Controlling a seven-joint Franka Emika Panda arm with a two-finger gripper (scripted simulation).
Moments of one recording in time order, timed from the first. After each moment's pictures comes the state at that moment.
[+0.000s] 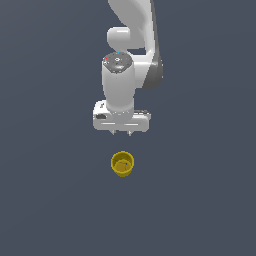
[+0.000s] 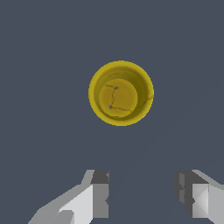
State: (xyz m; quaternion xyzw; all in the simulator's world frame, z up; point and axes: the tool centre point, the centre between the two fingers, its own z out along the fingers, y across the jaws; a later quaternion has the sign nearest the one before) arm -0.008 -0.025 0.182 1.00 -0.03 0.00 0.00
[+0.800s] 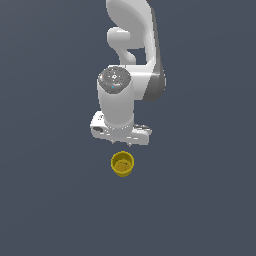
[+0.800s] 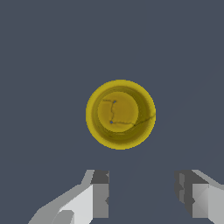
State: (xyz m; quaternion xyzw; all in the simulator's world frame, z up) arm 0.032 -0.025 0.172 1.00 -0.09 -0.03 0.00
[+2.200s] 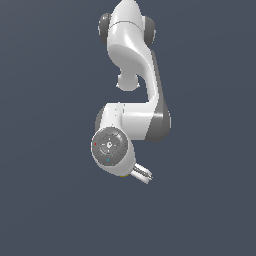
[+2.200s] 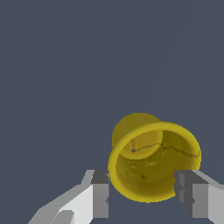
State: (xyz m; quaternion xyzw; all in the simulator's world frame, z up) arm 0.105 -0.011 0.122 0.96 -0.26 -0.13 -0.01
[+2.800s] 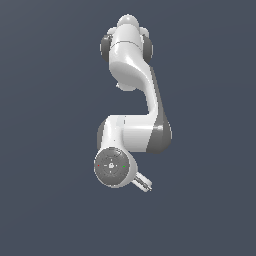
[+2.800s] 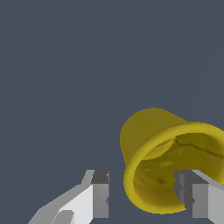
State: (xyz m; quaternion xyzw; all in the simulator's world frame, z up) arm 0.110 -0.001 0.097 0.93 -0.32 -0.18 0.00
